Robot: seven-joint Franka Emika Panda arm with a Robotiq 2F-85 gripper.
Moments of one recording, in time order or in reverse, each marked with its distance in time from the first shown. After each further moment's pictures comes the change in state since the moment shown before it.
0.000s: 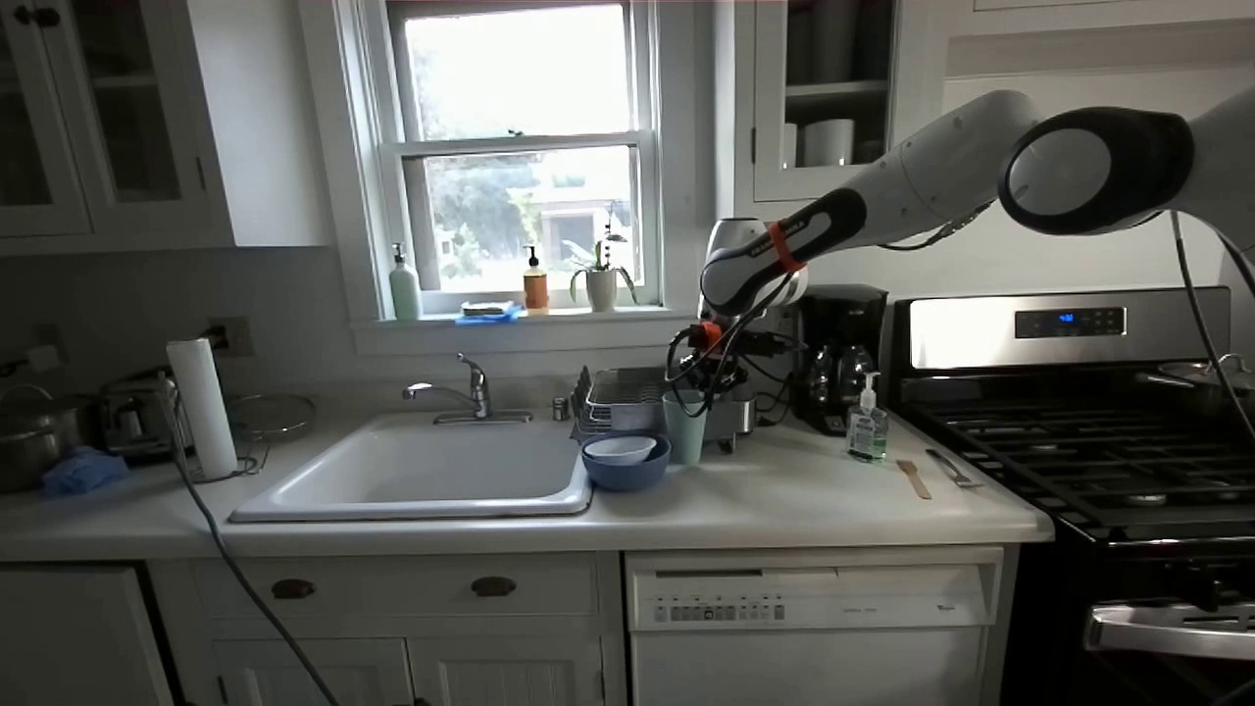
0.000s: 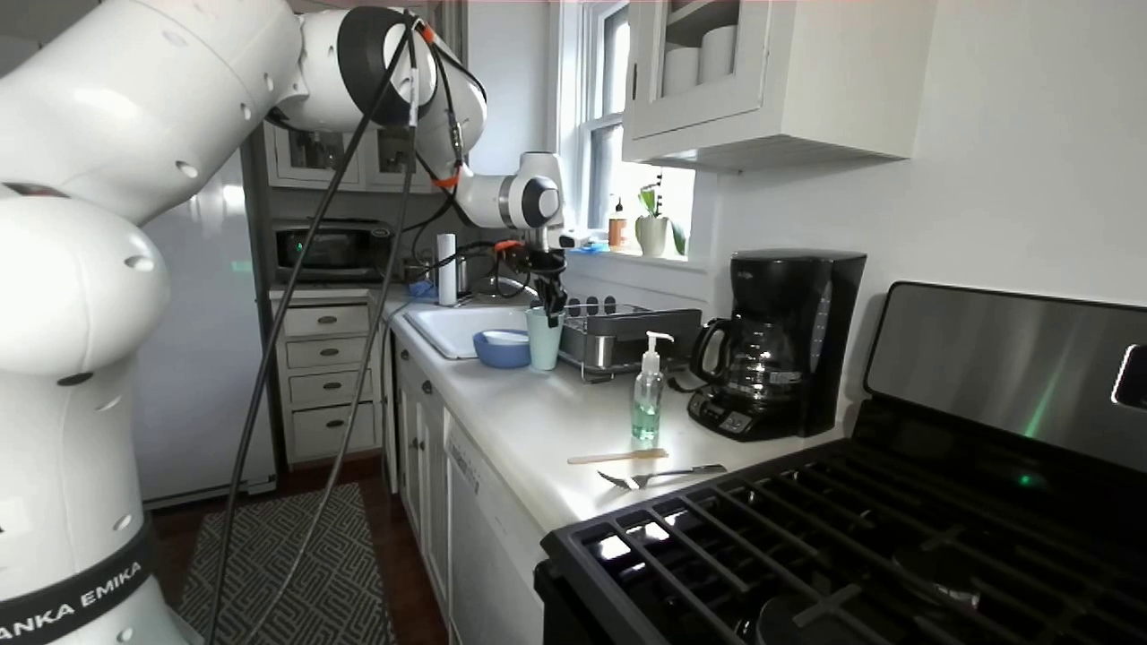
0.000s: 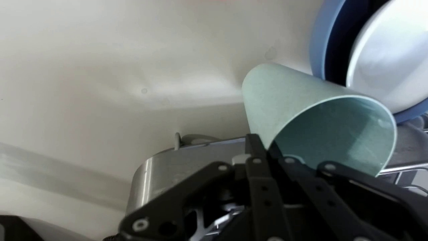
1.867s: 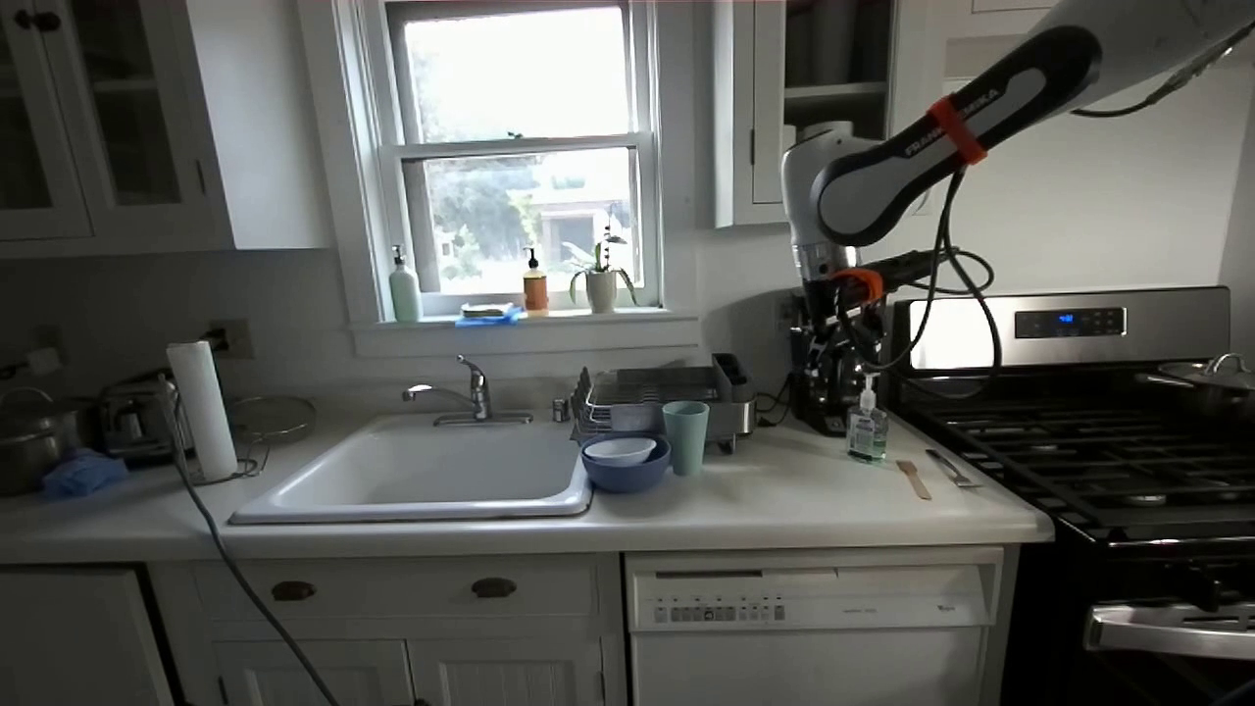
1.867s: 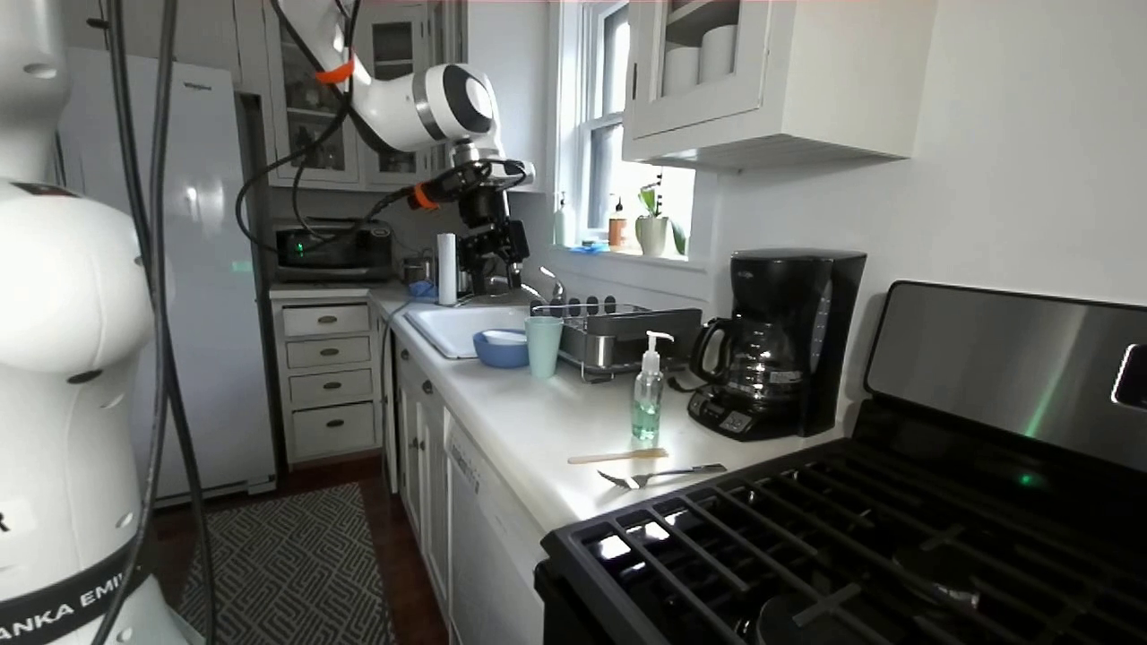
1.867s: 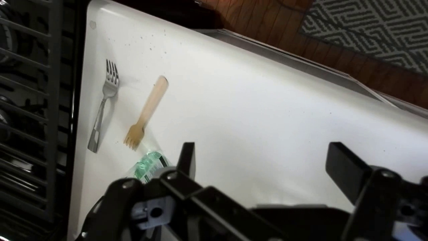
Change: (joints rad) arm 0.047 -0.713 0.000 -0.744 -0.260 -0.284 -0.243
